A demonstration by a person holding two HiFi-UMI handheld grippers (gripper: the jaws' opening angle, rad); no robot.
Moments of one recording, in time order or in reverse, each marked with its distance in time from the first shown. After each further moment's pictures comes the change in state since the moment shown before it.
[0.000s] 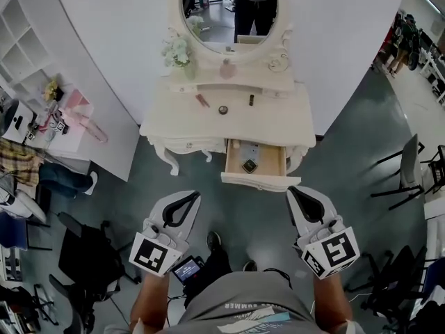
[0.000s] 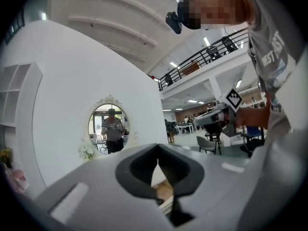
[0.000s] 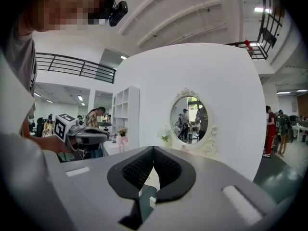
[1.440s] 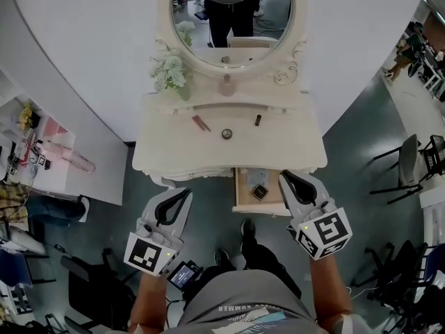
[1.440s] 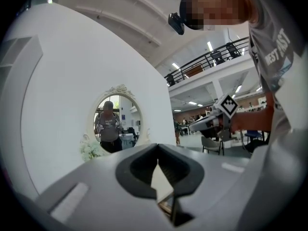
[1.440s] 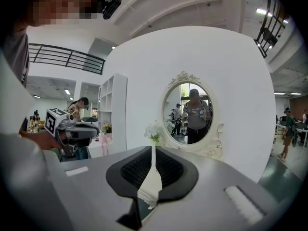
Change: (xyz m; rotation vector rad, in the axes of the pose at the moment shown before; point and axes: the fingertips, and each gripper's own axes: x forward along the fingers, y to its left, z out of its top) left arm 0.106 0.218 -0.035 -0.029 -0.028 -0.067; right arm 0.244 -0.059 0.010 0.010 0.069 -0.100
